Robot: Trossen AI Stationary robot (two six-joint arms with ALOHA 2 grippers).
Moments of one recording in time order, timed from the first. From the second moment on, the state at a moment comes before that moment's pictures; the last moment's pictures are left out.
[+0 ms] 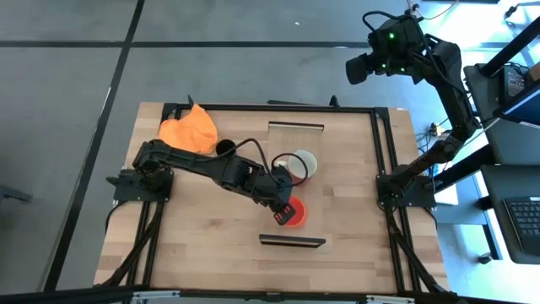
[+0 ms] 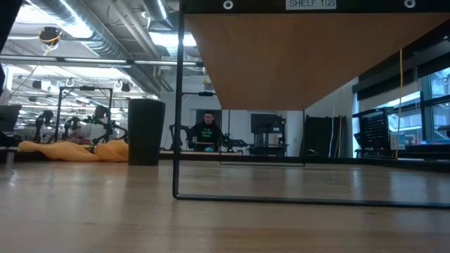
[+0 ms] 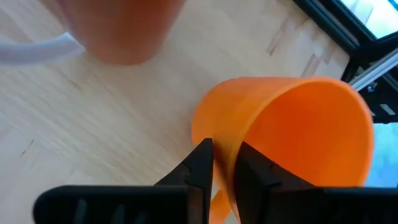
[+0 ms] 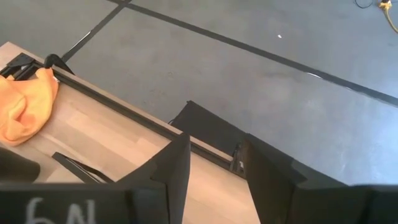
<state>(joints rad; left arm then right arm) -0.24 1.92 1.98 -1.03 -0.17 -0.88 -0.73 1.54 2.24 -1.42 0.24 0.24</state>
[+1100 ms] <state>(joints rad) -0.22 1.92 1.98 -0.98 -0.20 -0.93 -0.73 1.52 2.15 -1.36 0.24 0.20</state>
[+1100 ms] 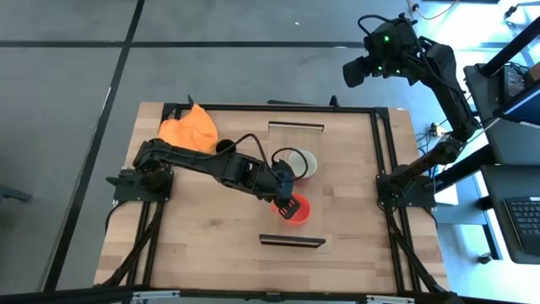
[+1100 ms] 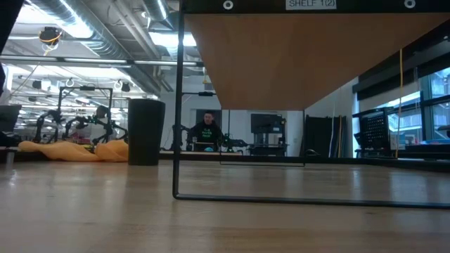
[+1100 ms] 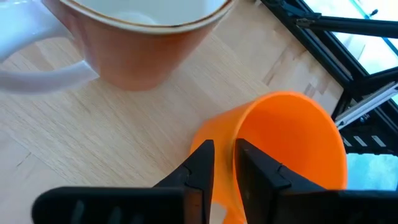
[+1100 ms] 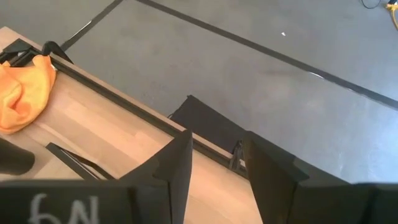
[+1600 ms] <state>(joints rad) -0.26 1.81 1.98 -1.02 -0.32 -0.88 -0.73 1.52 2.15 -1.37 0.24 0.20</state>
